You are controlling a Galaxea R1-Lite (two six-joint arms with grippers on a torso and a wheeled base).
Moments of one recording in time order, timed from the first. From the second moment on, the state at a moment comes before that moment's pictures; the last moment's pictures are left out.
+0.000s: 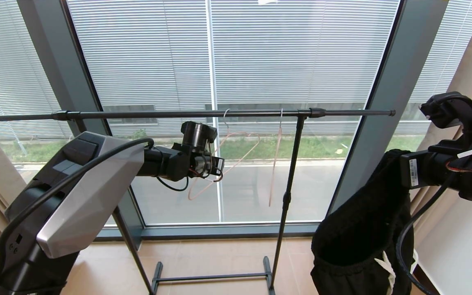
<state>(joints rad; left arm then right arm) -0.41 2.46 -1.83 -0.05 0.11 0.01 0.32 1.41 -0.87 -0.11 -0.32 -0.01</state>
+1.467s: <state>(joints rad) -0.45 2.15 -1.45 -0.16 0.11 0.00 0.34 1.41 -0.86 -0.11 -0.32 -0.01</state>
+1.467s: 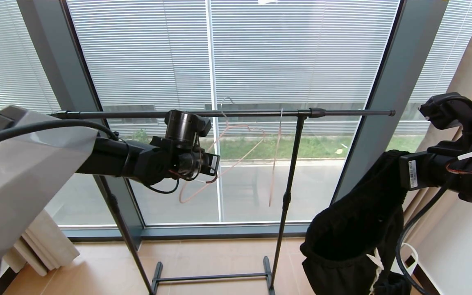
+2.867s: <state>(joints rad) -0.72 1.44 -0.45 -0.65 0.10 0.01 0.43 1.56 -0.97 -0.11 -0.56 -0.15</state>
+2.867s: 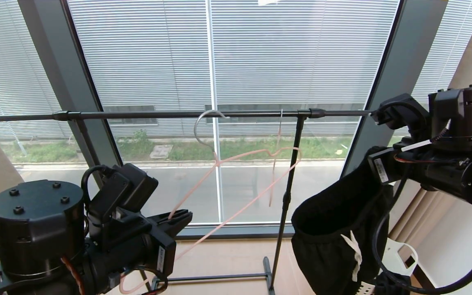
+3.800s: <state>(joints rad) -0.86 1.57 -0.54 -0.66 0.10 0.01 0.43 1.67 -1.08 -0.11 -0.55 -0.14</state>
